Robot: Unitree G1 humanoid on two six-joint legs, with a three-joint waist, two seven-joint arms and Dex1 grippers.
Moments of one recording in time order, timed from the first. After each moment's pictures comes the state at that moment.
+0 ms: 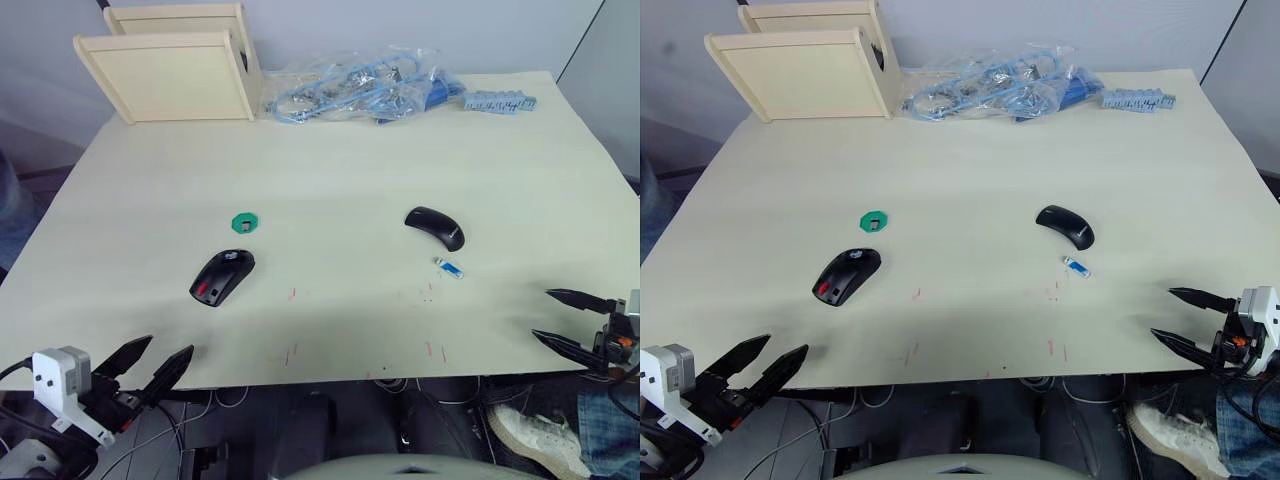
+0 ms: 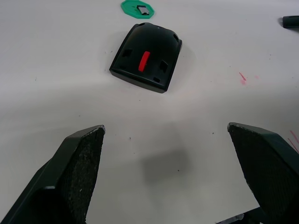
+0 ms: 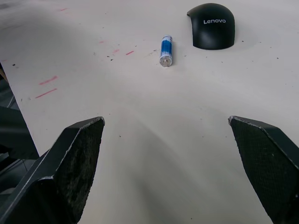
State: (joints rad) left arm 0.67 0.48 0.70 -0.42 -0.71 0.40 -0.84; right arm 0.15 -0.76 -0.39 0.25 0.56 -0.09 1.41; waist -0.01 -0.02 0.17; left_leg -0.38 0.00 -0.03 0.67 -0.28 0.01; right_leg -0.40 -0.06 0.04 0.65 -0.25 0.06
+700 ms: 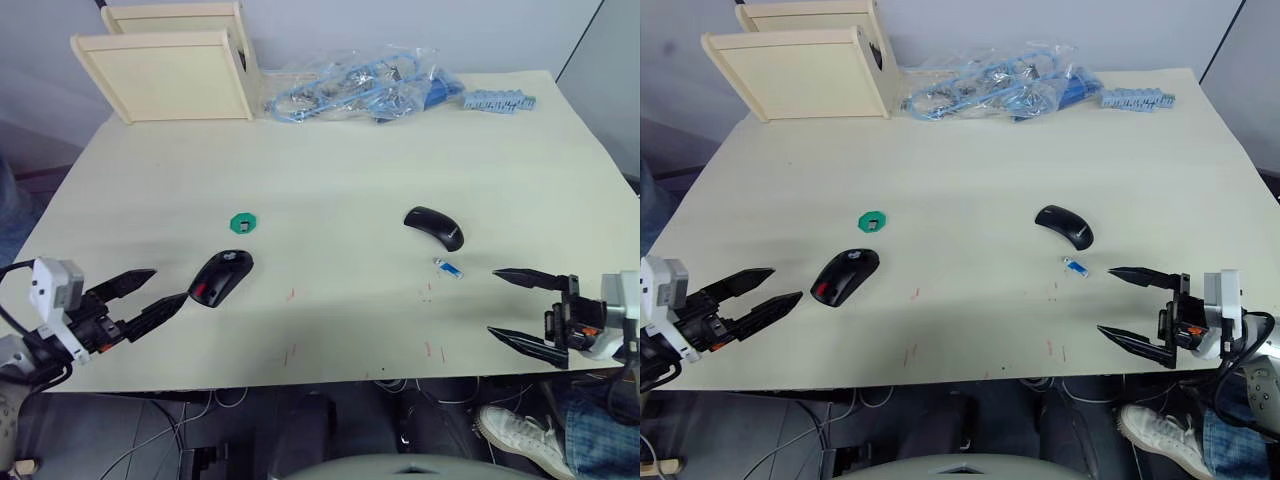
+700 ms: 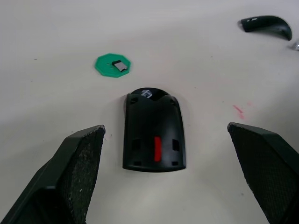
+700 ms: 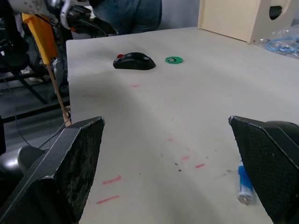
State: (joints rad) left arm 0.23 0.89 0.58 -0.05 -0.66 0.42 -1.08; right arm 0.15 -0.66 -0.28 -0.22 0.70 0.04 1.34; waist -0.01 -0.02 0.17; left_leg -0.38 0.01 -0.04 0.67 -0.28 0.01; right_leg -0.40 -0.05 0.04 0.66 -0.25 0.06
